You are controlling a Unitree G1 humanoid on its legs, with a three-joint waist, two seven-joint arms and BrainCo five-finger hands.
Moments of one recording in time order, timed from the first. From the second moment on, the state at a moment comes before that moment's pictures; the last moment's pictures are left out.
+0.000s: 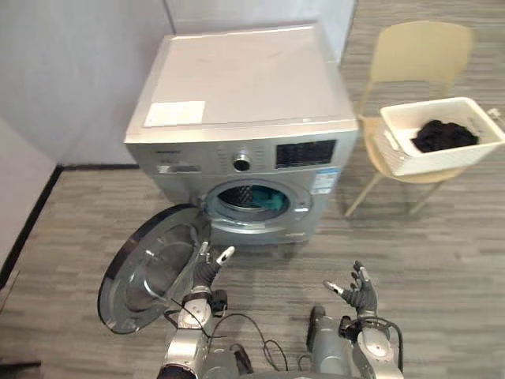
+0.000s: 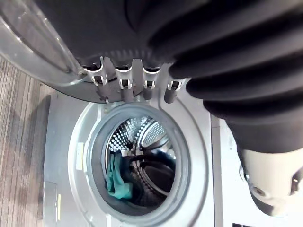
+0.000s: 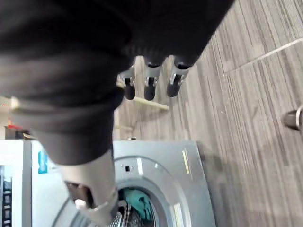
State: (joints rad) left arm 0.08 0.02 -0.12 0.35 -0.14 -0.13 0.20; right arm 0.25 -0.01 -0.03 0.25 0.03 -0.12 -0.23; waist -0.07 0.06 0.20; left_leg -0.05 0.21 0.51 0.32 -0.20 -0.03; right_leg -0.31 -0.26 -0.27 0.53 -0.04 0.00
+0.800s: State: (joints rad) left arm 0.27 -0.05 0.00 0.36 -0.21 -0.14 0.20; right arm 0.12 -0.07 0.13 0.20 0.03 -0.13 -0.21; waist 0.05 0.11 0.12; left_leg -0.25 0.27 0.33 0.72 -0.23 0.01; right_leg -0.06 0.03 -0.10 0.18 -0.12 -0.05
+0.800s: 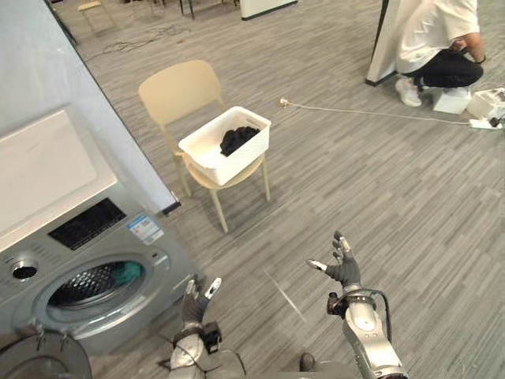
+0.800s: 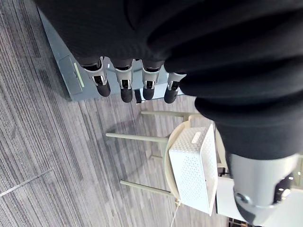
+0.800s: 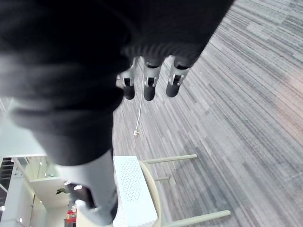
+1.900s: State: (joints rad) left arm 0.22 -0.05 -0.07 0.38 -0.16 -0.09 0.22; right arm 0.13 0.00 -0.21 0.01 -0.05 -0.09 -0.38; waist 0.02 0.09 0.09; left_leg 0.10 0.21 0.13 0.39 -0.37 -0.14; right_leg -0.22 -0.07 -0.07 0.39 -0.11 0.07
